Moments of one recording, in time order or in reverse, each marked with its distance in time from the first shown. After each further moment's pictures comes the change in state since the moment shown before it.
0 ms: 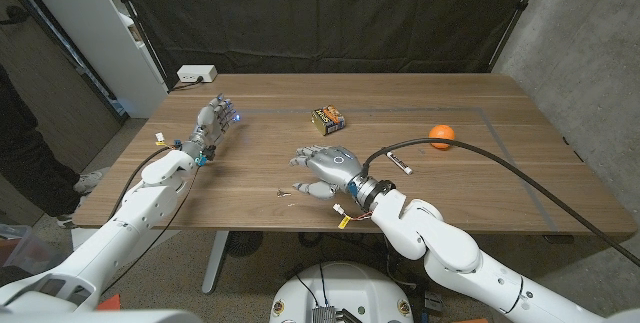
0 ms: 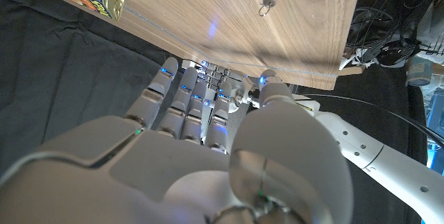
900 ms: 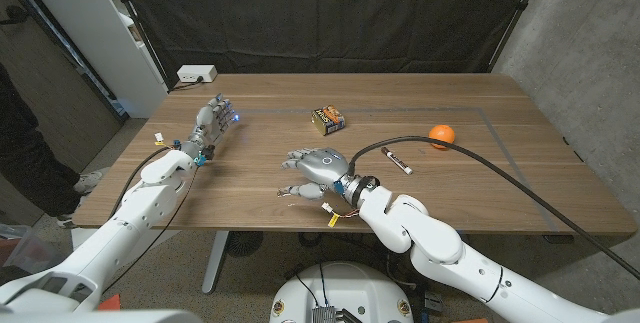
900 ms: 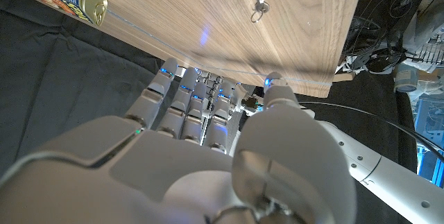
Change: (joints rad) left arm -0.015 -0.007 0.000 0.027 -0.001 -0.004 -0.012; left_hand 0.000 0.000 0.000 0.000 0.004 0.000 0.000 0.000 0.000 0.000 0.000 0.000 0.000 0.000 0.000 0.000 0.000 0.000 0.000 0.000 0.005; right arm 0.071 0.062 -0.051 0.073 -0.009 0.011 0.054; right_hand -0.053 -0.008 -0.022 0.028 -0.005 -0.007 0.015 -0.018 -0.004 -0.009 0.002 0.000 0.008 0.000 0.000 -0.008 -0.005 -0.003 0.004 0.000 0.000
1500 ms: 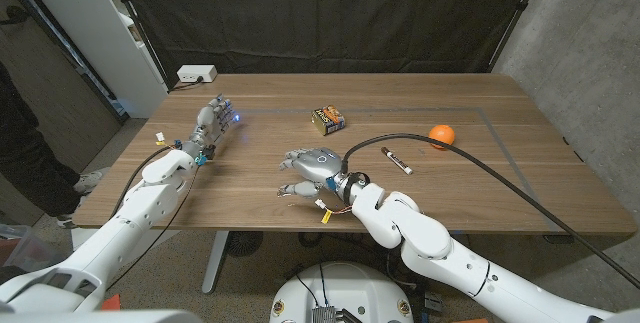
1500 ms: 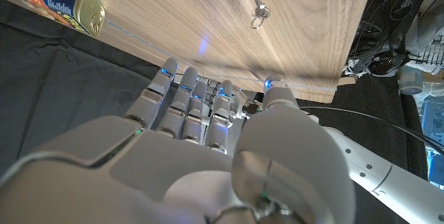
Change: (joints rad) left arm -0.019 -0.009 0.007 0.030 0.008 -0.004 -0.012; left_hand 0.000 0.000 0.000 0.000 0.000 0.000 0.000 0.000 0.000 0.000 0.000 0.000 0.000 0.000 0.000 0.000 0.000 -0.002 0.002 -0.004 0.000; right arm 0.036 0.043 -0.031 0.044 0.003 -0.036 0.038; right_hand -0.061 -0.003 -0.027 0.026 -0.014 0.024 0.022 0.003 0.000 -0.003 0.011 0.000 0.005 -0.011 0.011 0.000 0.013 -0.005 0.002 0.000 0.000
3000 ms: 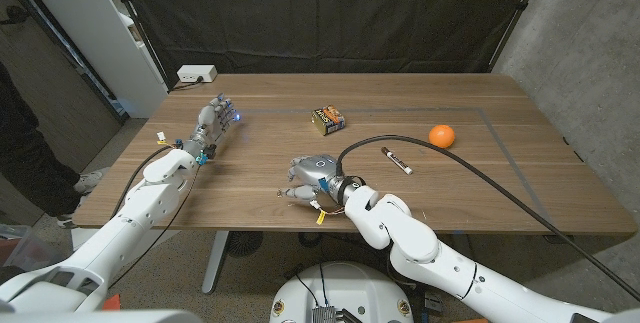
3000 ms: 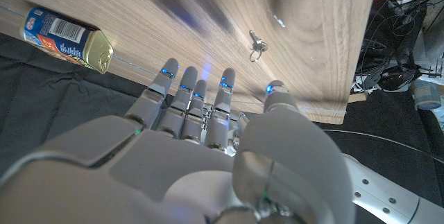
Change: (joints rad) left arm -0.009 -0.005 0.003 0.008 0.008 -0.008 -0.001; left_hand 0.000 0.000 -0.004 -0.004 0.000 0.000 0.000 0.000 0.000 0.000 0.000 0.000 0.000 0.000 0.000 0.000 0.000 0.000 0.000 -0.004 0.000; right arm 0.013 0.048 -0.060 0.024 -0.032 -0.131 0.099; right_hand -0.027 -0.025 -0.034 -0.006 -0.013 0.176 0.053 0.047 0.002 0.027 0.019 0.000 0.005 -0.002 0.009 0.009 0.012 -0.004 -0.007 0.000 0.000
